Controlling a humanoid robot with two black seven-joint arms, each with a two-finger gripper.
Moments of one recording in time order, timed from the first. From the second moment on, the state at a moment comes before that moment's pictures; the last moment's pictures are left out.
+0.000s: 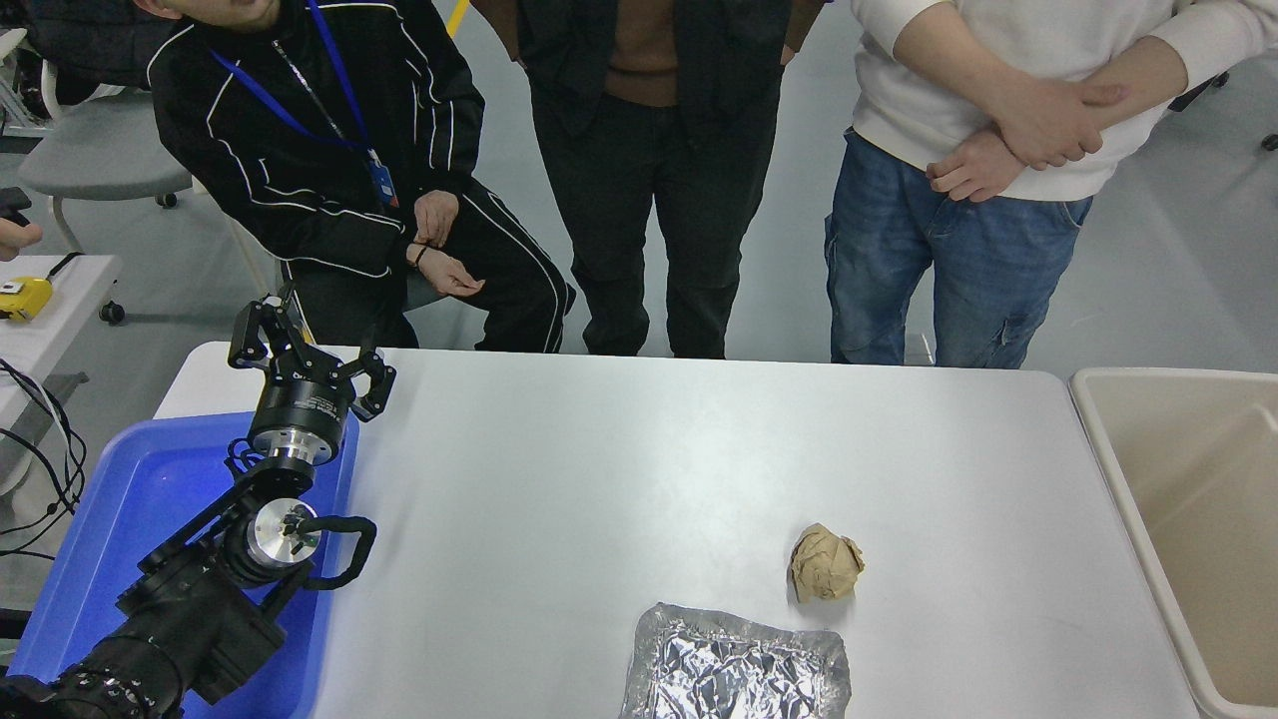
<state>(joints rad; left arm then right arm) -0.52 0.22 -1.05 -0.60 0.18 -0.33 -0.58 0.62 -0.62 -0.03 -0.08 -0.49 0.15 0.43</state>
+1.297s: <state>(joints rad) -0.52 0.22 -1.05 -0.60 0.18 -0.33 -0.58 0.78 -0.86 0.95 0.57 -0.42 0.16 0.44</state>
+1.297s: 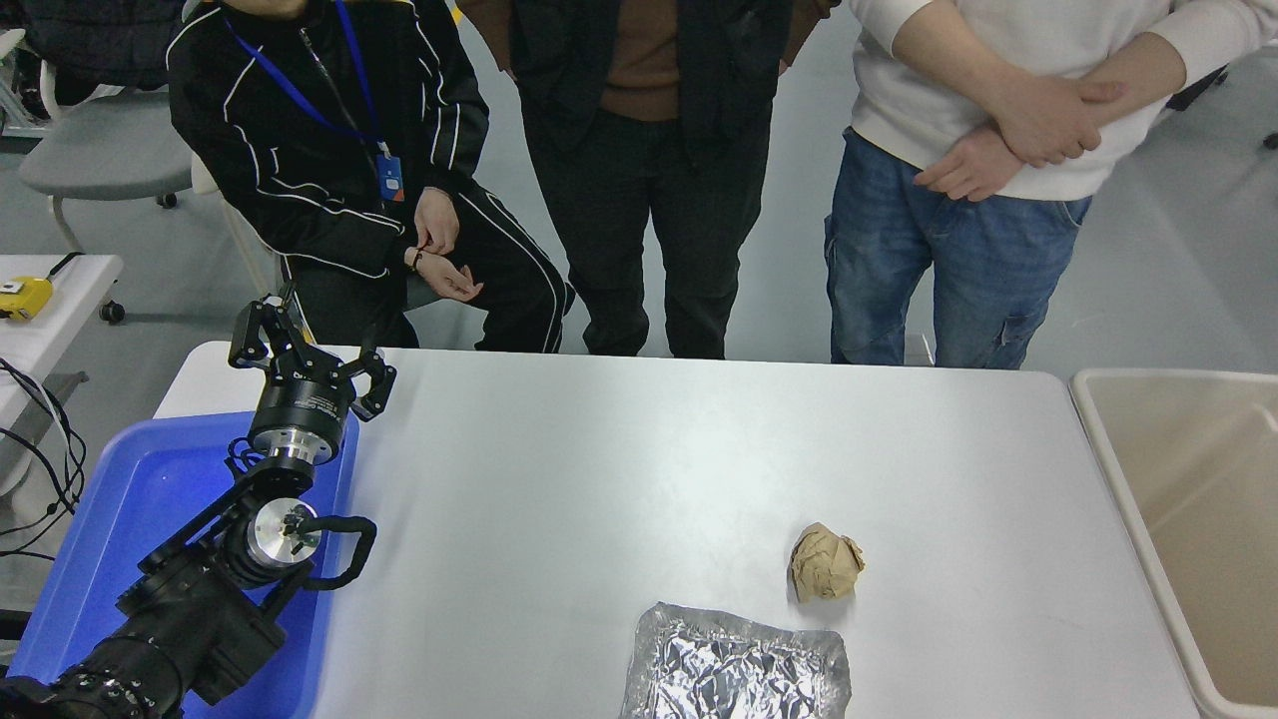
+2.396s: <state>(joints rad) -0.52 0.22 -1.05 -0.60 0.18 -0.33 -0.58 0.35 -0.56 1.22 0.85 -0.42 0.20 0.44</state>
